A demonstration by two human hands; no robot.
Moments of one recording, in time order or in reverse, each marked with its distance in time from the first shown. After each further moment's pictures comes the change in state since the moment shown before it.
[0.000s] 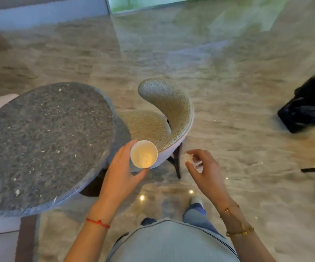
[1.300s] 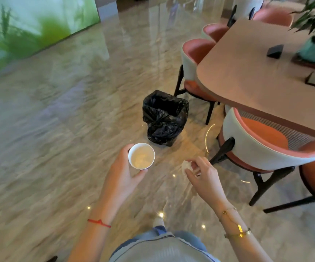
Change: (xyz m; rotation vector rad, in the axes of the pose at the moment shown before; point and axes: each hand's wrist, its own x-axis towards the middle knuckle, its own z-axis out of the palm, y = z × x) left_hand 0.405 0.530 0.592 -0.108 -0.502 0.604; right_hand 0.178 0.448 -0.569 -0.182 0.654 0.497
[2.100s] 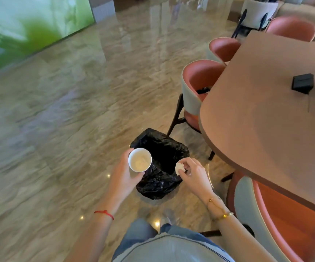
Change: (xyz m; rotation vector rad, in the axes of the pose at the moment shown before) left_hand 0.481 -0.044 0.146 -0.028 -0.028 -0.059; right_hand 0.506 0.123 0.018 -0.047 -0.150 0.088
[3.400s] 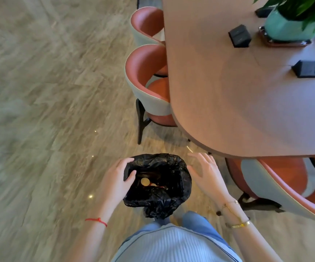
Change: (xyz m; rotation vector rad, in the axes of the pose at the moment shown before) left_hand 0.339 -0.046 0.008 0.244 -0.583 0.318; right_hand 0.178 -0.036 0.002 -0.048 0.369 0.454
